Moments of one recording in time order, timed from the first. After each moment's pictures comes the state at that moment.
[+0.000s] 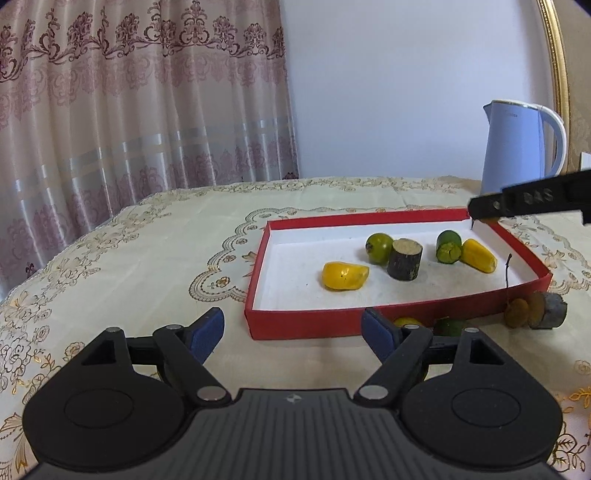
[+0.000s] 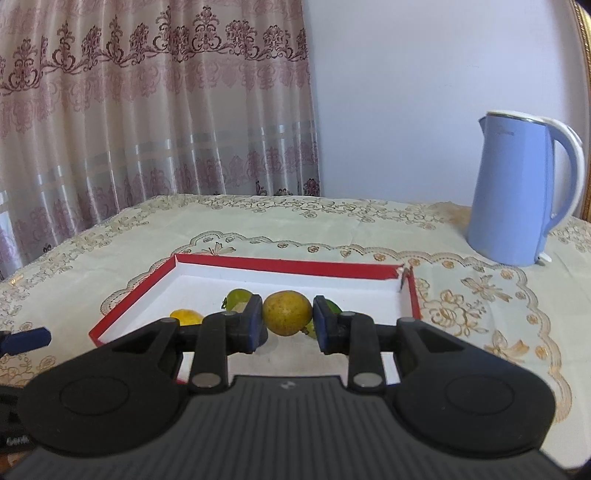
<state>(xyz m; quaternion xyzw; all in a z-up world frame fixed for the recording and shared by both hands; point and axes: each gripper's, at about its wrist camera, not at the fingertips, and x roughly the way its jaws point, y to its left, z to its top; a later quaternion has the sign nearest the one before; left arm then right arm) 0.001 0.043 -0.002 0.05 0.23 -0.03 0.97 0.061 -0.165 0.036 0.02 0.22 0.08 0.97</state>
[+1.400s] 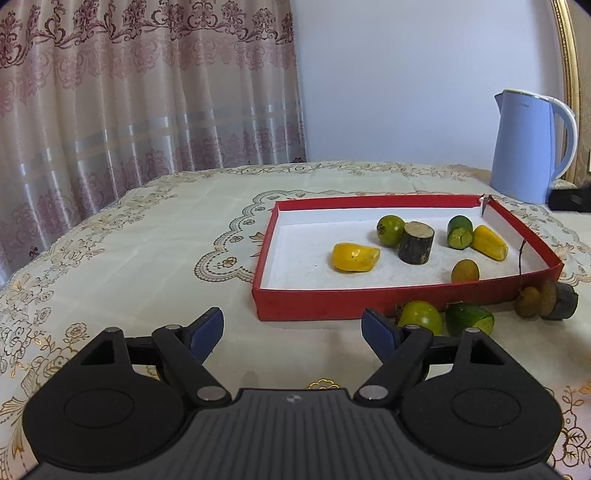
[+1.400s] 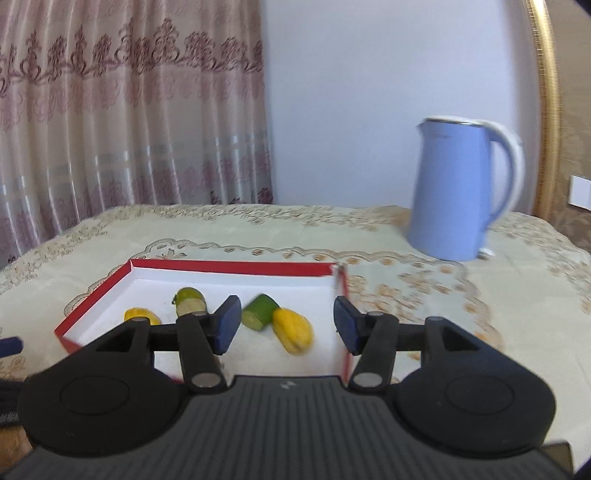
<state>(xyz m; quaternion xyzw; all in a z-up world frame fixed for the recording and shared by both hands) 0.002 0.046 -0.011 0.05 0.25 -0.02 0.97 0.005 -0.207 0.038 0.03 0.20 0.01 0.98</state>
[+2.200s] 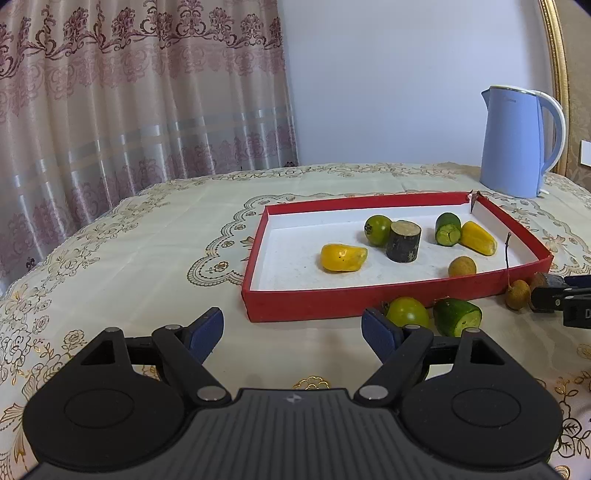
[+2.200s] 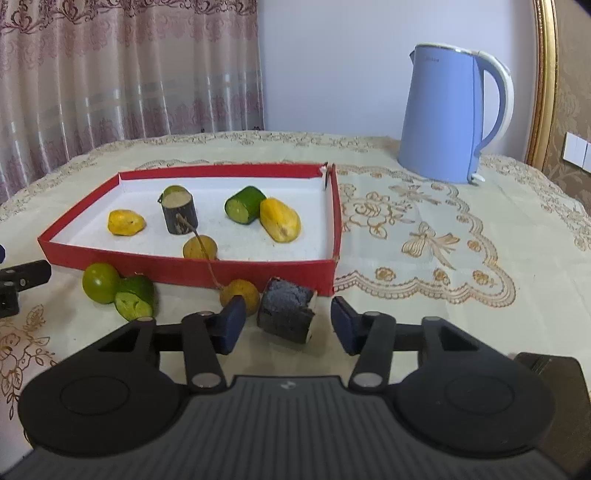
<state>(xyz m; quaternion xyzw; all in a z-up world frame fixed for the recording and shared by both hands) -0.003 0.041 -0.010 0.06 0.25 -0.03 0.97 0.000 -0.197 -0.023 0.02 0.29 0.00 0.96</state>
